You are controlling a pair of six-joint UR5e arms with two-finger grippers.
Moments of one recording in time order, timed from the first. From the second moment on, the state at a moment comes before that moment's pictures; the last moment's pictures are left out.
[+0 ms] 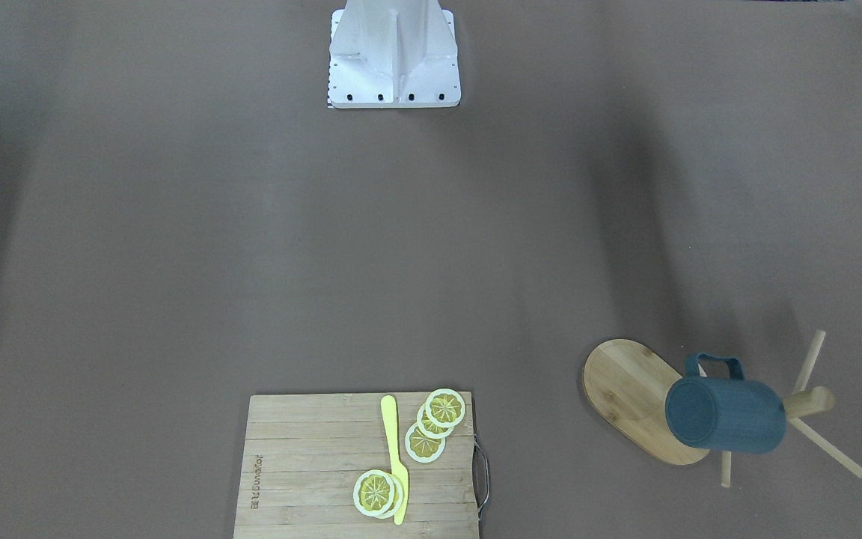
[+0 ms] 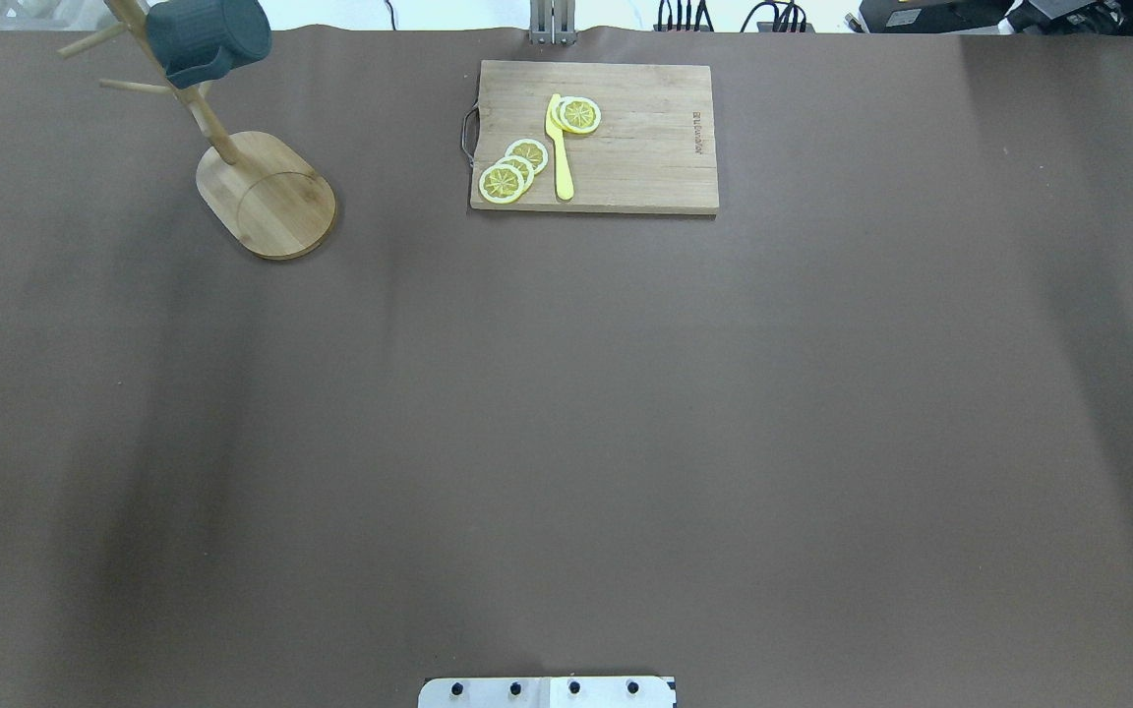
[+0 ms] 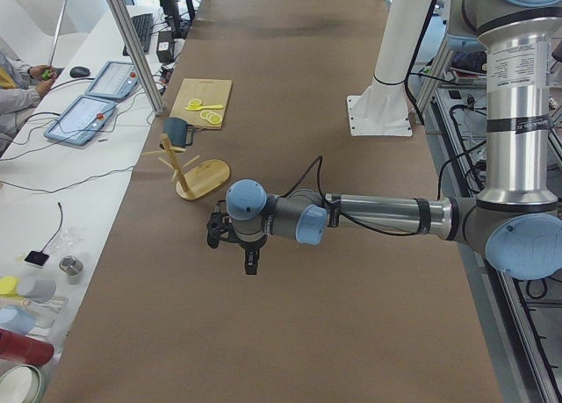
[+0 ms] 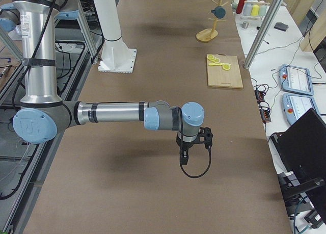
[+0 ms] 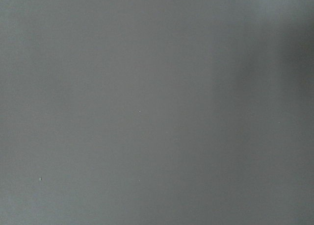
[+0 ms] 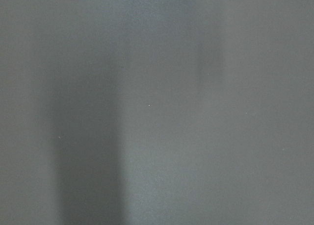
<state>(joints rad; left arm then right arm) -1.46 -1.47 -1.69 -1.75 -2.45 -0.22 1.52 -1.59 1.65 -1.62 2.31 0.03</state>
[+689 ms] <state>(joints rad) -1.46 -1.47 -1.68 -1.75 -2.45 -0.22 1.52 -1.59 1.63 -1.61 2.29 0.01</state>
